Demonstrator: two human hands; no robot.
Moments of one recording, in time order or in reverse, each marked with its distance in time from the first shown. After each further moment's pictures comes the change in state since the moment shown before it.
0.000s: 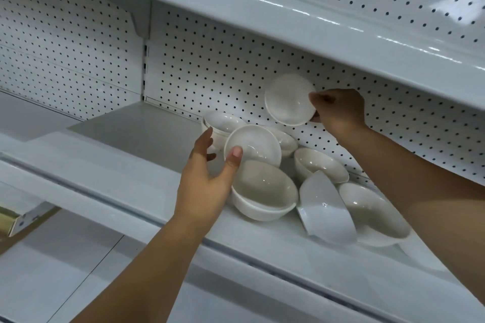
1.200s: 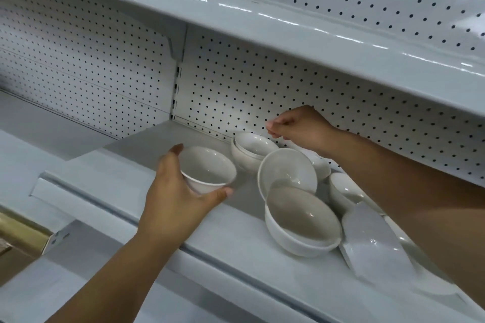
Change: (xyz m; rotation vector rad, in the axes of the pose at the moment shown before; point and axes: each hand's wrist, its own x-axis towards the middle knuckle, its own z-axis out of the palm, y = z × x) left_hand 0.035 -0.021 -0.091 0.397 0.123 0.070; right_hand -0.007 -0.070 0.090 0.016 -0.533 -0.104
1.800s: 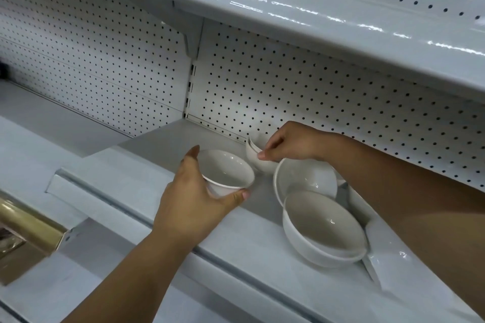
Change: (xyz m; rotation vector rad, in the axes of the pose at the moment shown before) left_hand 0.006 -0.002 -0.001 0.136 -0.090 -0.068; right_hand 0.022 0.000 0.034 -0.311 -0.340 0.004
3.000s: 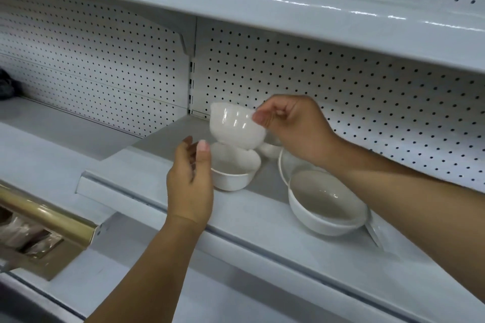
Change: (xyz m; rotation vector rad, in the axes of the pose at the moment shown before) left_hand -0.006 0.002 -0.008 -0.427 0.216 0.024; right_hand -0.069 -0.056 0.028 0.598 0.479 -0.393
